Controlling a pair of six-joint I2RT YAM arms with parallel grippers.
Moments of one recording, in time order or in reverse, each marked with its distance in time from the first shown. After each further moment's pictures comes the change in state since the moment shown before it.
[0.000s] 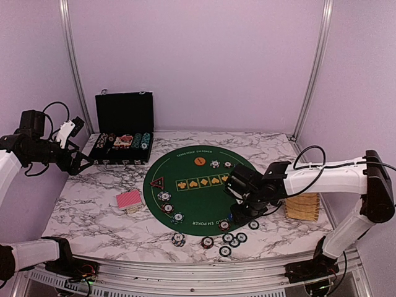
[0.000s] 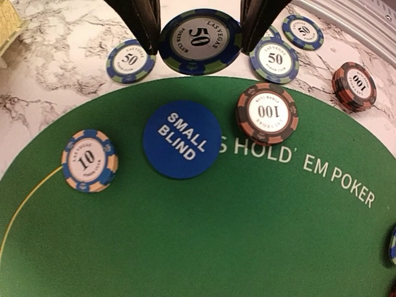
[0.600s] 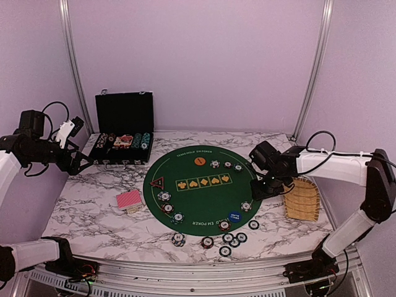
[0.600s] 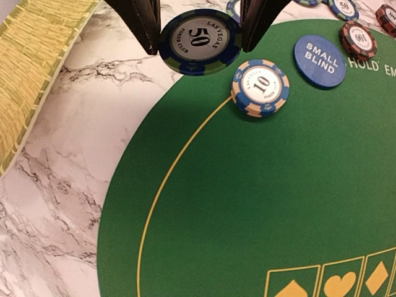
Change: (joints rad) left arm 0.000 -0.006 0.000 0.000 0.000 0.000; right arm -0.335 -0.026 0.012 0.028 0.060 -0.120
